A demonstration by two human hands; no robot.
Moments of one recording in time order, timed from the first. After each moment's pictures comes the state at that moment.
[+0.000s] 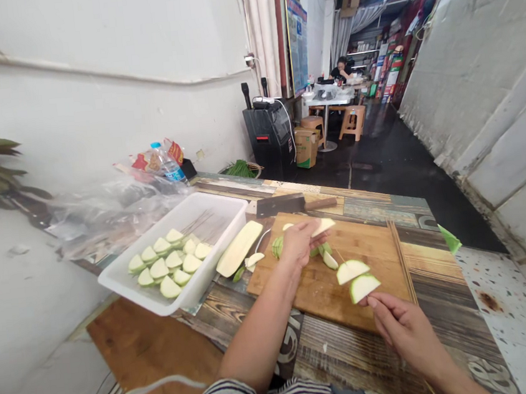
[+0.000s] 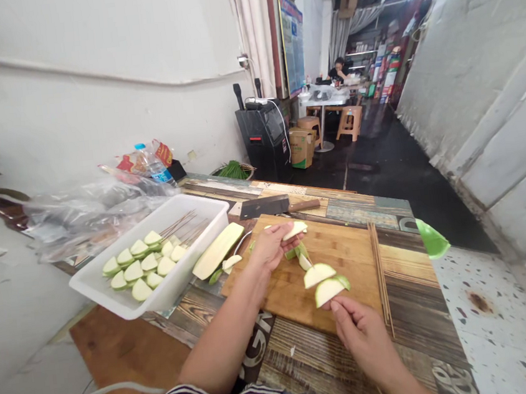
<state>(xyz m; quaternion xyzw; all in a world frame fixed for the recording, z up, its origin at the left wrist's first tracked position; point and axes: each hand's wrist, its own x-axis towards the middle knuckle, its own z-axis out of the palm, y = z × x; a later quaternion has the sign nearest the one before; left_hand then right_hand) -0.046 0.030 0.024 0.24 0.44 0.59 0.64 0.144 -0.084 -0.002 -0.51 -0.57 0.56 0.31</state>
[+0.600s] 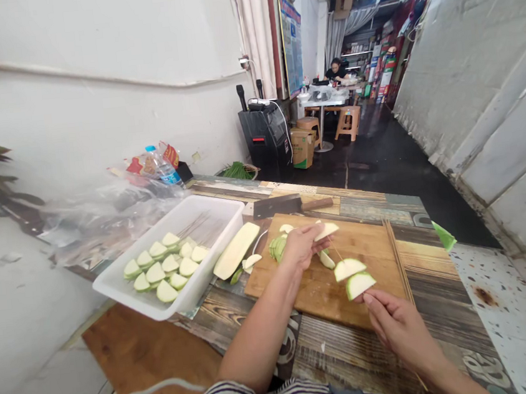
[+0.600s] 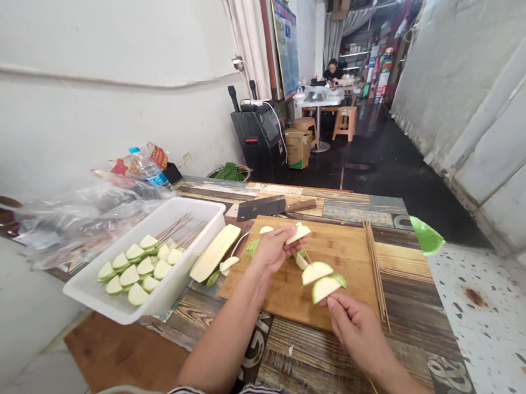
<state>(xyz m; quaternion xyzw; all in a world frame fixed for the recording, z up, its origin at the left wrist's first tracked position) -0.037 0.027 0.022 0.24 0.44 0.56 0.66 0.140 -0.085 -0.007 -0.50 -0.52 0.60 0.35</state>
